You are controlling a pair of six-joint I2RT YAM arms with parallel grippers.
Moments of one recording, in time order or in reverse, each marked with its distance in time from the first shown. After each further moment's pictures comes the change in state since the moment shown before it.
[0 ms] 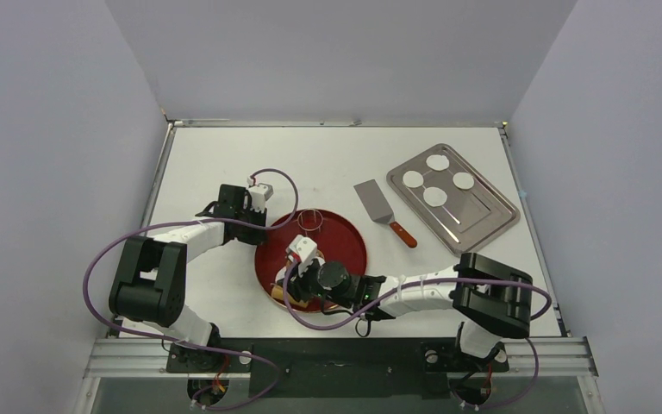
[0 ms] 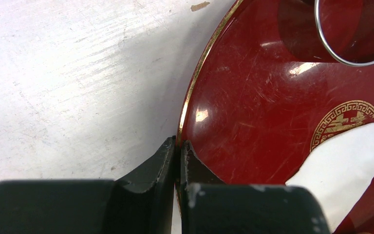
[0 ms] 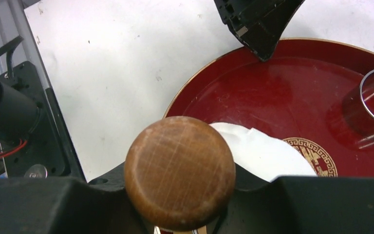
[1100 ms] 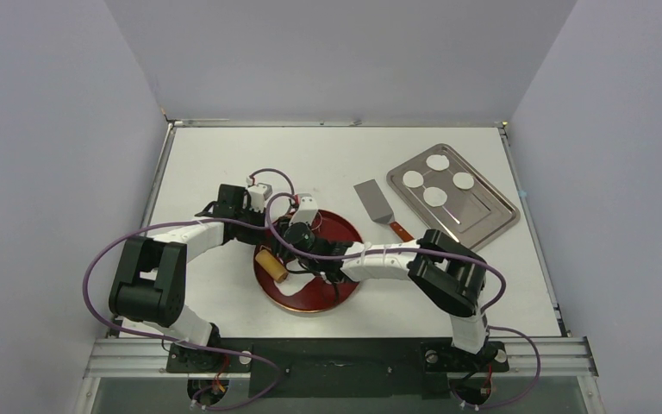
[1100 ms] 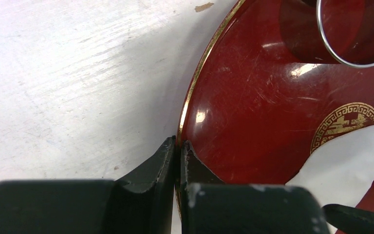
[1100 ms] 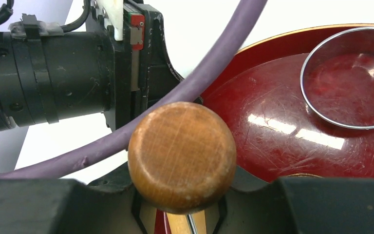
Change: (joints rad) left arm 0.000 -0.001 -0.001 -0.003 0.001 0.000; right arm -0.142 0.265 0.403 -0.320 0.222 0.551
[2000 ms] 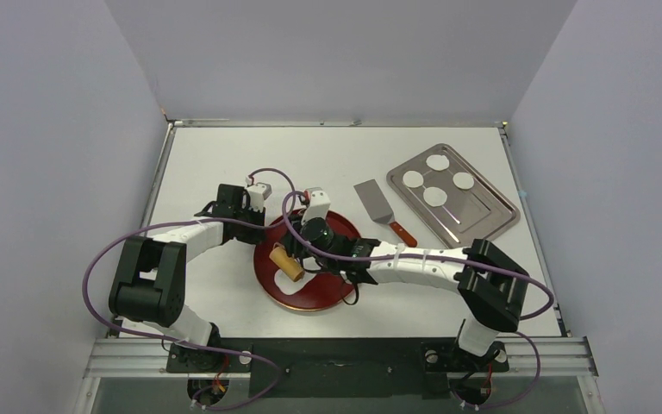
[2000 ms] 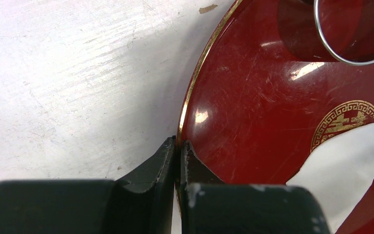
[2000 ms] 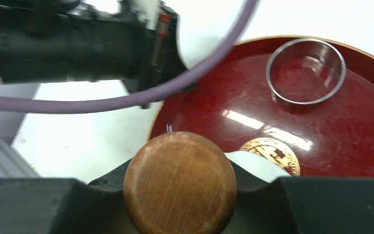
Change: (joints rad) left arm 0.010 0.000 0.000 0.004 -0.004 0.003; right arm 0.006 -0.248 -0.047 -0.181 -0.033 -0.113
